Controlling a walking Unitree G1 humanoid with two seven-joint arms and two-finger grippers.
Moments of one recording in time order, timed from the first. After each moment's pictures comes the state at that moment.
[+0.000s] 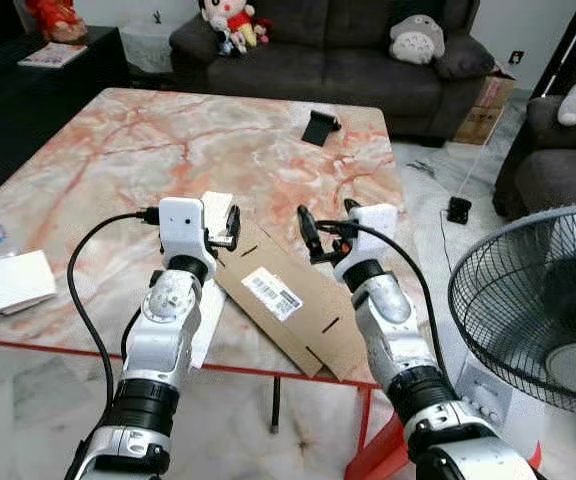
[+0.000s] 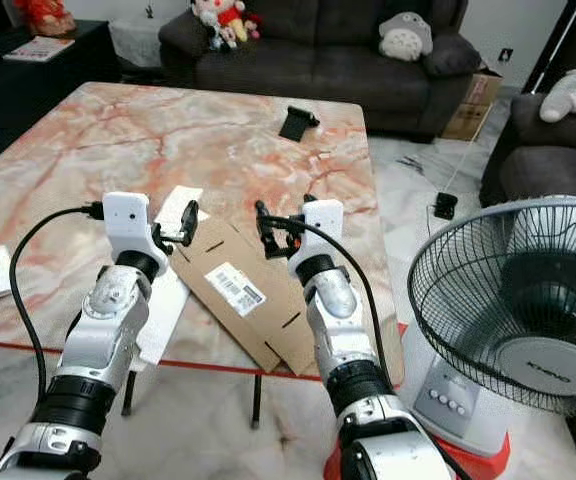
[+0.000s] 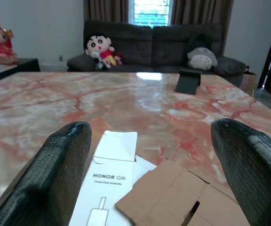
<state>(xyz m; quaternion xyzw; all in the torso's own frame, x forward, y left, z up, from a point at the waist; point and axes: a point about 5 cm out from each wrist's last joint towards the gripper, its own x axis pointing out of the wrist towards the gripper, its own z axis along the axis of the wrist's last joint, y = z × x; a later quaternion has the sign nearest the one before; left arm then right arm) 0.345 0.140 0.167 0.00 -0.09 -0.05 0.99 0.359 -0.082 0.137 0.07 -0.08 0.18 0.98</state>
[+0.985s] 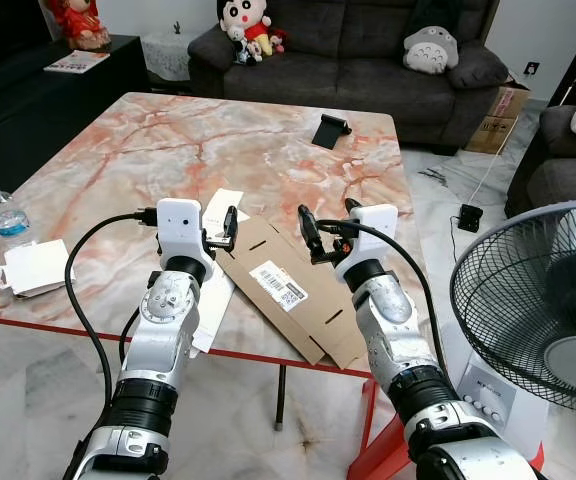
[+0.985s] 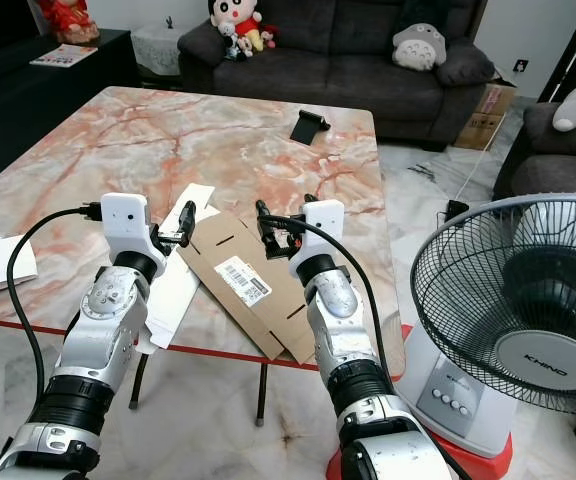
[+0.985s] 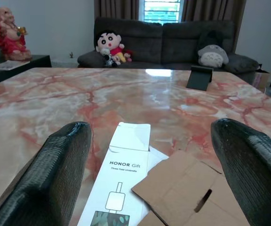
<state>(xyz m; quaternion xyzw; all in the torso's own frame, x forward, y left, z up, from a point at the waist) 0.346 0.143 0.166 0.00 -0.09 -0.04 1.00 0.359 -0.083 0.137 0.07 -0.08 0.18 0.98</state>
